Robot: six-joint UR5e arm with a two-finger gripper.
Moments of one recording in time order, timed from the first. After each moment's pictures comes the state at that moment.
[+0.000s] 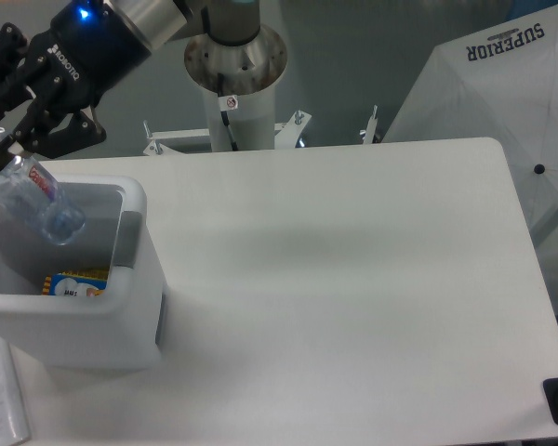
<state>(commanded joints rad) 2.31 -1.63 -1.54 -0.88 0.48 0.67</state>
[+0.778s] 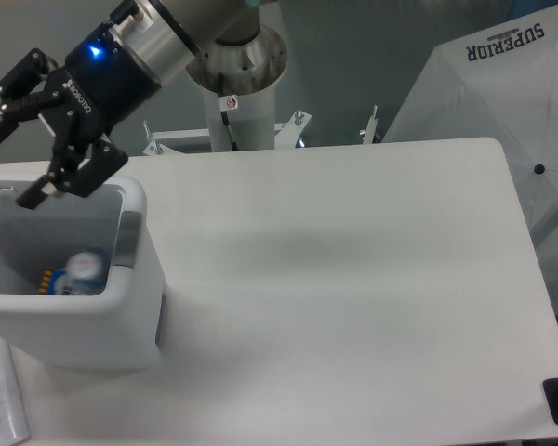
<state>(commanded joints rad) 2.32 -1.65 -1.56 -0.88 0.51 0.81</state>
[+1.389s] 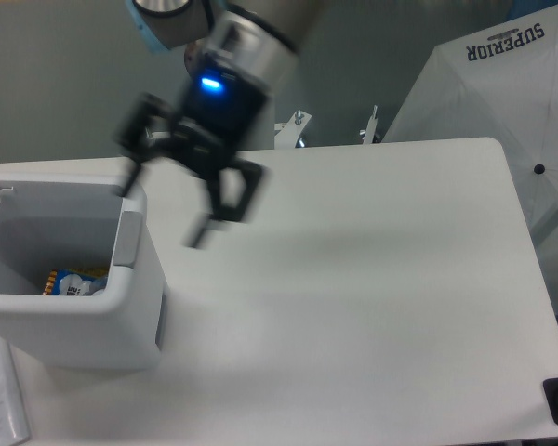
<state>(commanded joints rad) 2.62 -1.78 -1.49 -0.88 0.74 0.81</state>
